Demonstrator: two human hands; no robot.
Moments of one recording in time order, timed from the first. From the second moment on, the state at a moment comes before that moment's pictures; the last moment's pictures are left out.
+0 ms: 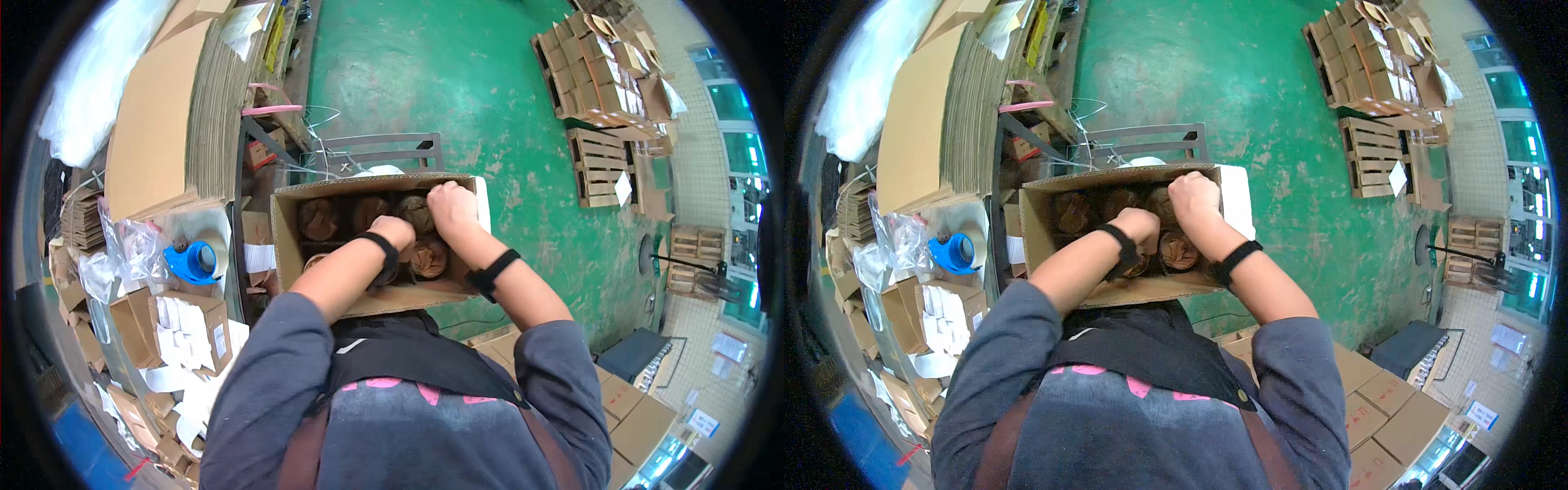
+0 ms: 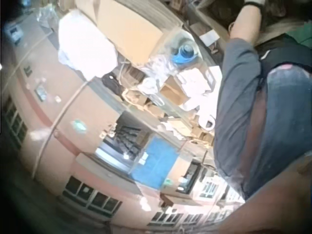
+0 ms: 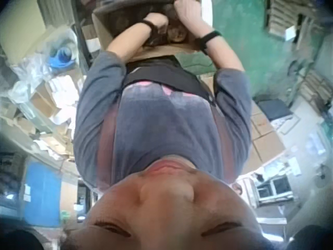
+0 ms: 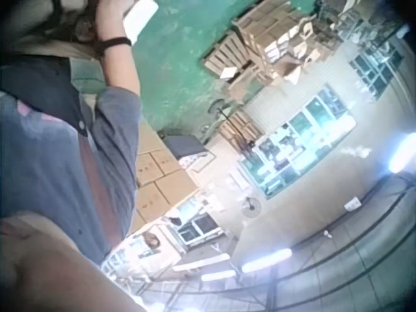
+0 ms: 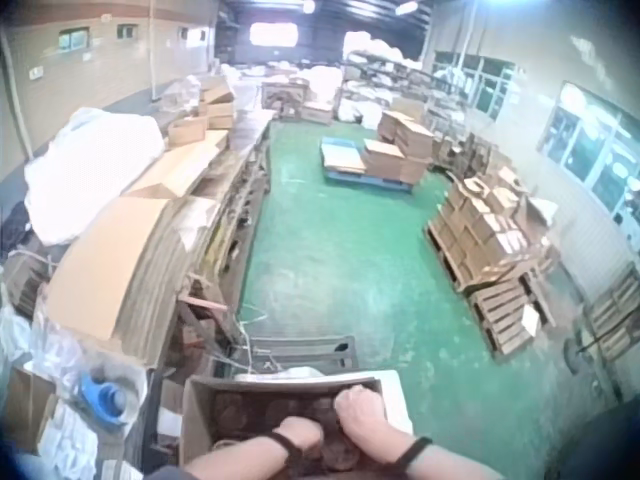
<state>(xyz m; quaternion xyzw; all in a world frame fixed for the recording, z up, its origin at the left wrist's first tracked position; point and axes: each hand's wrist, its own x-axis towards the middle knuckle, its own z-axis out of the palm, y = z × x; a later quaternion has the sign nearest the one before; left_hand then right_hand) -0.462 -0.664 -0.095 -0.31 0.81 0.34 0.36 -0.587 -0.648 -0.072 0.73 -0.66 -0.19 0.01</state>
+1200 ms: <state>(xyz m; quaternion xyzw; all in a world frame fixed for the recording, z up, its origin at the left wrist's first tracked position) -0.447 -0.644 -0.137 -0.48 0.64 0.58 0.15 -0.553 -0.644 -0.126 0.71 -0.68 -0.05 -0.20</state>
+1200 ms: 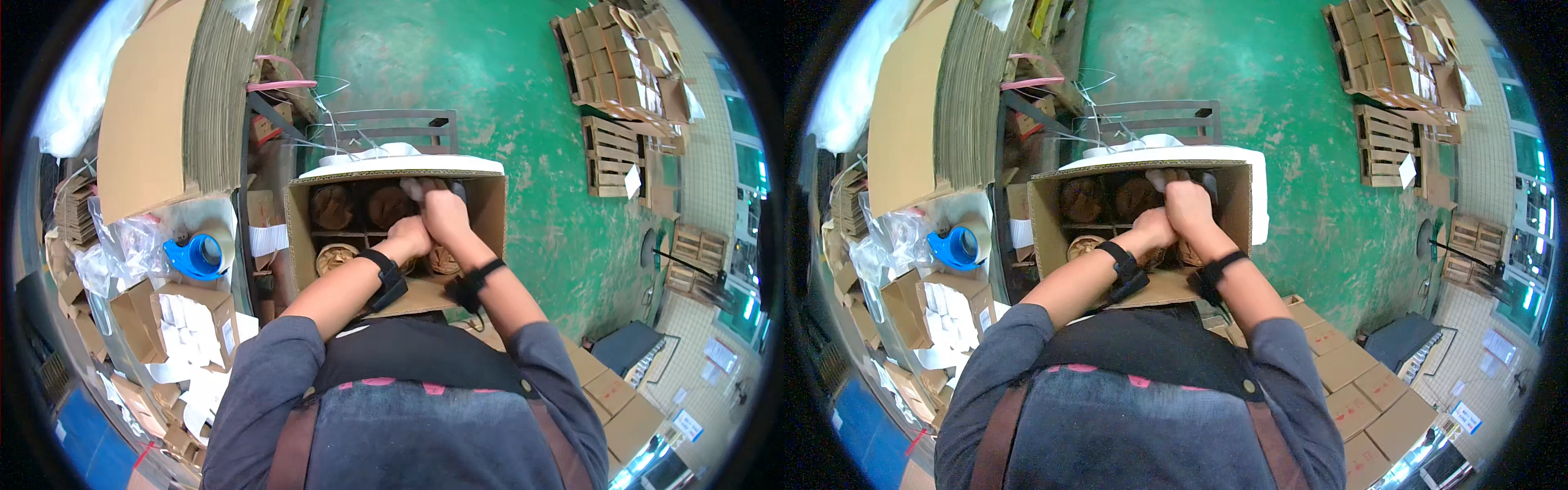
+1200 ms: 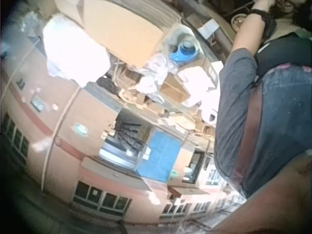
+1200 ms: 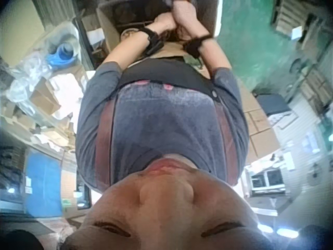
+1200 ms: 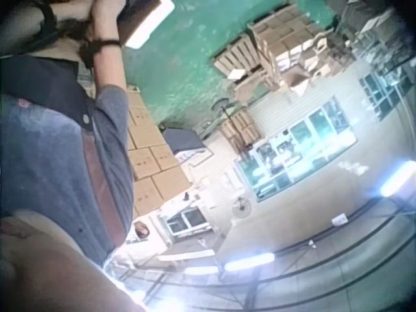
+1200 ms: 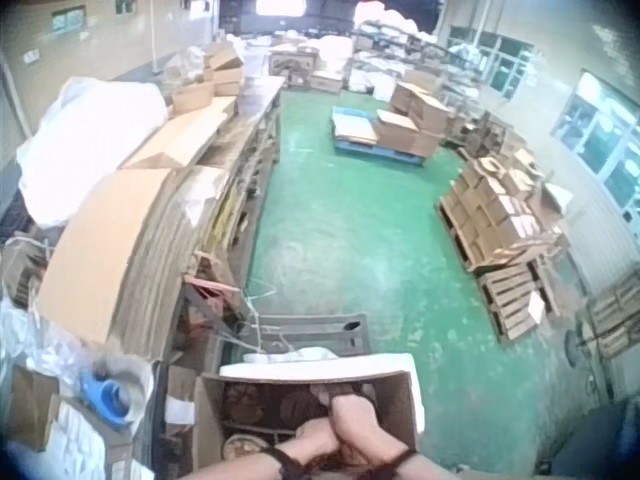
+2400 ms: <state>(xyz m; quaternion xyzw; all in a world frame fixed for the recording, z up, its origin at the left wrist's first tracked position) -0.001 -0.345 -0.049 -0.79 0.11 0.14 -0.58 -0.032 -0.566 -0.012 0.97 0.15 -0.08 -0.20</state>
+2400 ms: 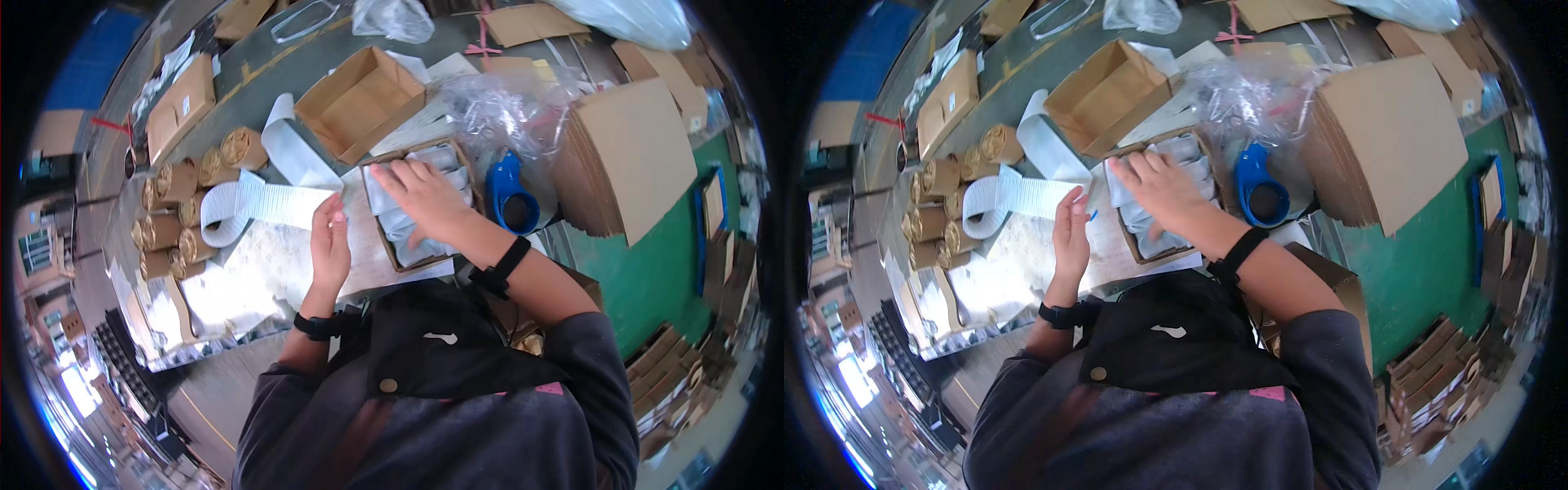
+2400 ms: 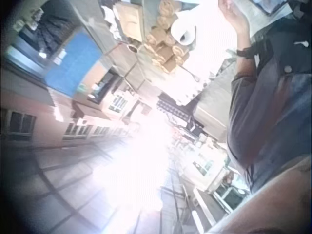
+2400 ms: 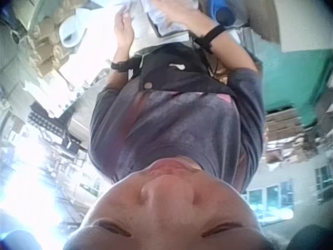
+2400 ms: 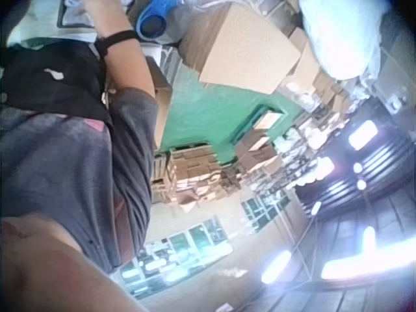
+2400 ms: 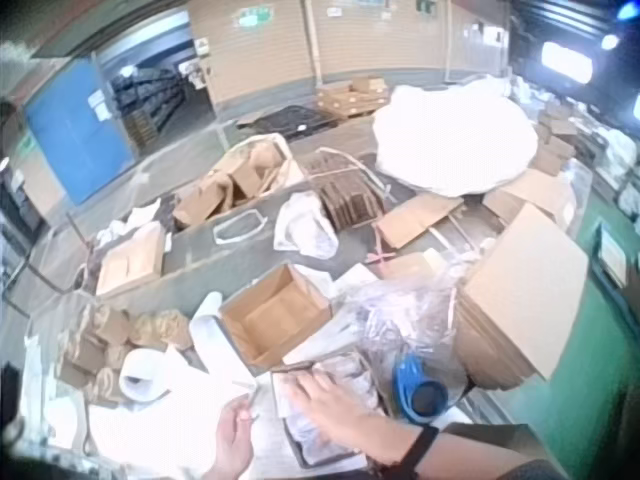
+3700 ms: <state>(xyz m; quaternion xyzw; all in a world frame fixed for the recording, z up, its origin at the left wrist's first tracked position) -0.032 -0.450 0.038 -0.29 0.05 0.60 -0.75 -0.150 -0.617 0.056 0.39 -0.10 0.06 -0.91</state>
